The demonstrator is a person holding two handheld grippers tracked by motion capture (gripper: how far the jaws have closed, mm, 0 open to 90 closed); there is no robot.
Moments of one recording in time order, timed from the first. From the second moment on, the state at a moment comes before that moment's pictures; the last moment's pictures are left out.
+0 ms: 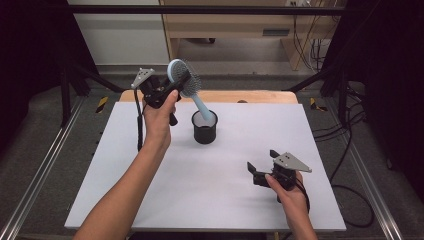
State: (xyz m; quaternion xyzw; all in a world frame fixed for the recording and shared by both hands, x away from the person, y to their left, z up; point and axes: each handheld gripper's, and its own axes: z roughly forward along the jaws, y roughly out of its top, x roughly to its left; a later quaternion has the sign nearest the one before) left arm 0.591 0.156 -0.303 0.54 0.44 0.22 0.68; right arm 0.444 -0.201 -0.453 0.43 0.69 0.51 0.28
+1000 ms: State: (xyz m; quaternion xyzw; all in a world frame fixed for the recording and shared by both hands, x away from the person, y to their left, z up) left arm 0.611 0.145 -0.330 0.58 0.44 0.23 0.65; right arm 0.445 -0.201 -0.453 0.43 0.69 0.51 0.27
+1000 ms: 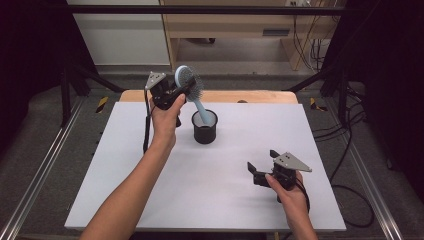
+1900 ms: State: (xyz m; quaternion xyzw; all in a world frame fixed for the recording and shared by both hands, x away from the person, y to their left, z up) left arm 0.611 0.134 -0.350 0.59 0.44 0.22 0.64; right arm 0.444 -0.202 -0.453 0.41 0.70 0.51 0.28
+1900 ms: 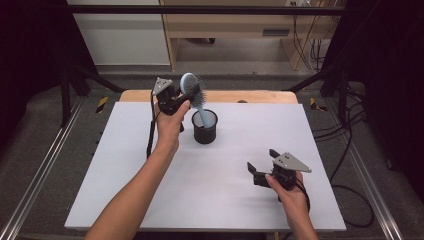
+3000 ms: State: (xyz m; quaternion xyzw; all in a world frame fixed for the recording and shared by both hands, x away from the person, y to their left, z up) left arm 0.614 0.125 -0.366 0.61 0.44 0.22 0.62; right arm 0.445 -0.204 -0.454 0.41 0.71 0.50 0.28
